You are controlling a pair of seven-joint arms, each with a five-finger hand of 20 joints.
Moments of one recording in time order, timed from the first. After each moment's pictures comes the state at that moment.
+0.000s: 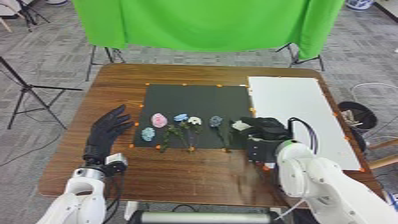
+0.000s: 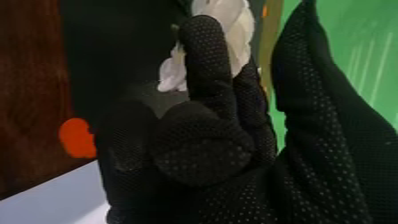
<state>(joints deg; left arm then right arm) 113.1 -61.5 -86.8 -105.8 53.7 10.4 12.9 -90.6 -49.3 62.2 -116.1 -58.5 35.5 34.0</state>
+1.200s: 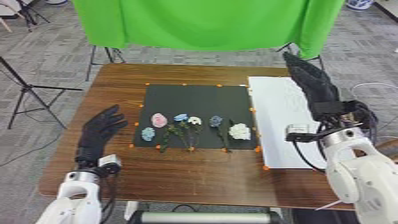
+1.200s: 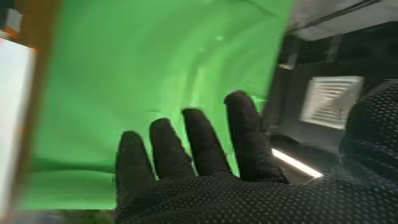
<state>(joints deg) 115.9 -61.6 -89.1 -107.8 53.6 11.5 17.0 -104.2 -50.3 86.6 -116.9 -69.6 9.5 -9.5</state>
